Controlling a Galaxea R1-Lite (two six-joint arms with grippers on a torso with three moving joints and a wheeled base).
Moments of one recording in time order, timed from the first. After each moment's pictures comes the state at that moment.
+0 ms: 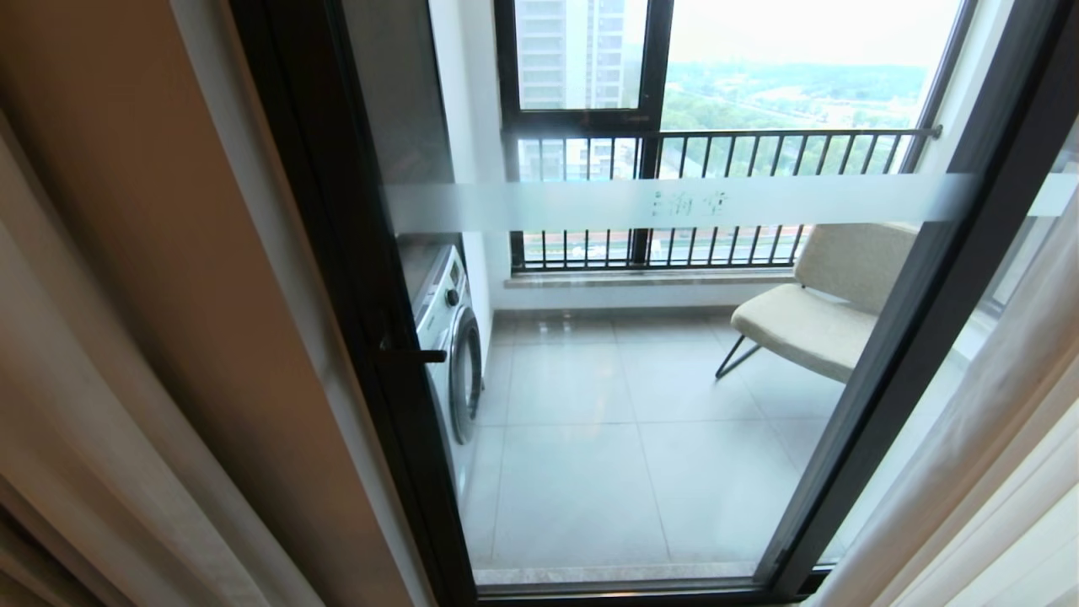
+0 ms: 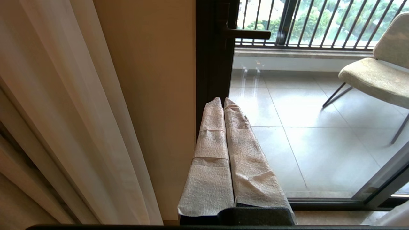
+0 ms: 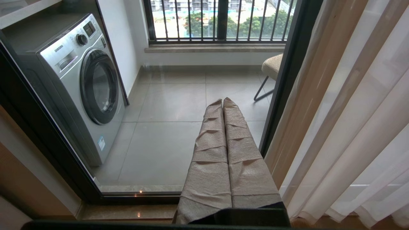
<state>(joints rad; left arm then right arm) -0.01 0.00 -0.01 0.02 0.01 -0.05 0.01 0.00 0.00 0.00 -0.01 -0.01</state>
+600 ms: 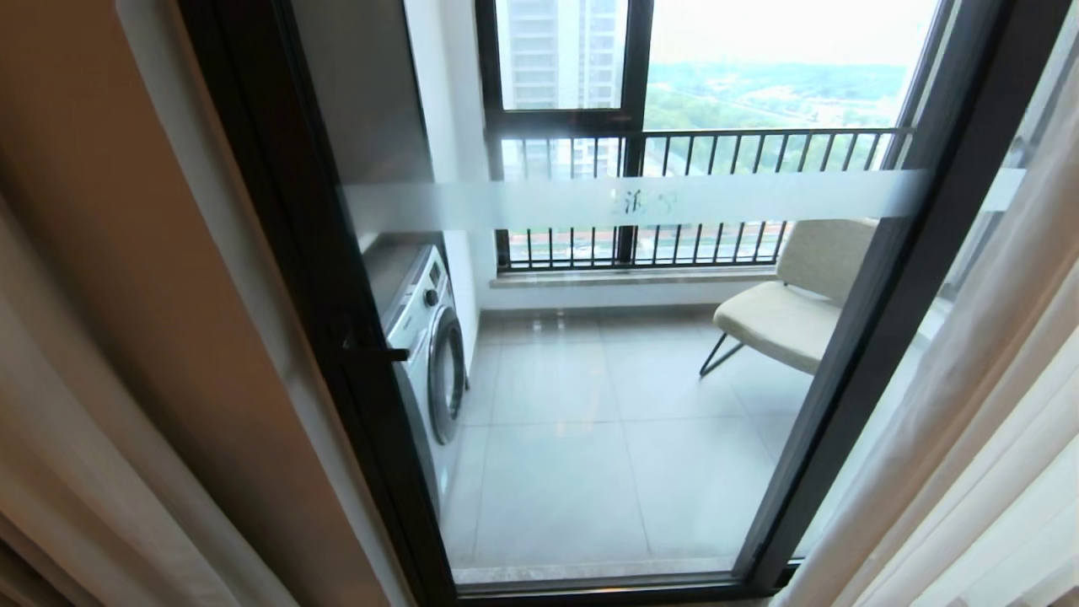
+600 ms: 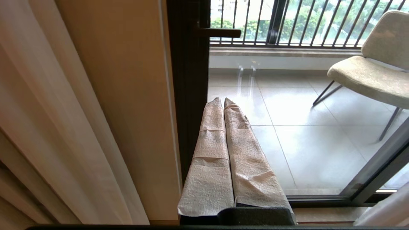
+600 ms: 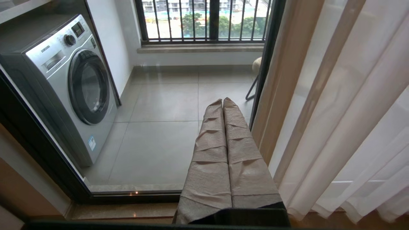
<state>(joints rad) -0.01 0.00 -0.01 0.02 0.01 -0.05 0.01 0.00 0.00 0.00 -0.01 -0.01</state>
